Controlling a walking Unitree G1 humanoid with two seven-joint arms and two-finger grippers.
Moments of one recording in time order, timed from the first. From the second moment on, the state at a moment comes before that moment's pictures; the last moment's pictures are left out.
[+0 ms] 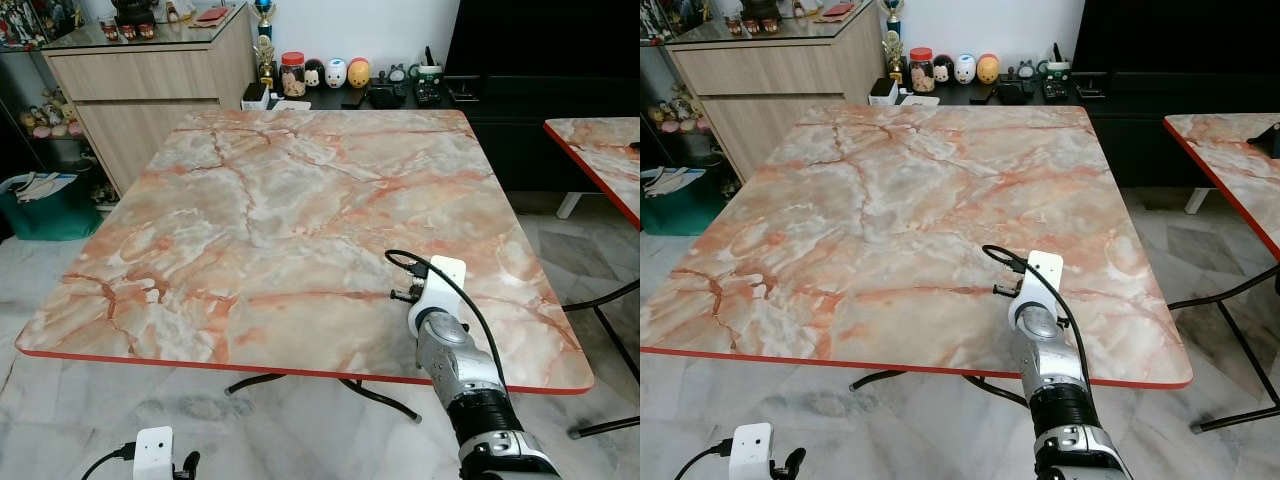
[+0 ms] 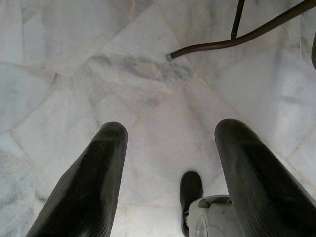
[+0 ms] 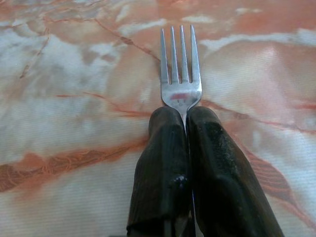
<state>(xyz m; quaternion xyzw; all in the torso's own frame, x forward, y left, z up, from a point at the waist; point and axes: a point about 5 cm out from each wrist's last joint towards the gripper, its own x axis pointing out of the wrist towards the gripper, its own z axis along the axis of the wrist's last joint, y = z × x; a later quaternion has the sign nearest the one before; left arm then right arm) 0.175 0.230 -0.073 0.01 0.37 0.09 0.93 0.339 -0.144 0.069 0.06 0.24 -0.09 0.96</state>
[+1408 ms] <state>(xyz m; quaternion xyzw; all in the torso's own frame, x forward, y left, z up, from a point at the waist) 0.166 0.234 -0.076 0.01 0.38 0.10 0.92 0.284 -0.156 0.147 -0.14 -0.11 0.06 0.98</state>
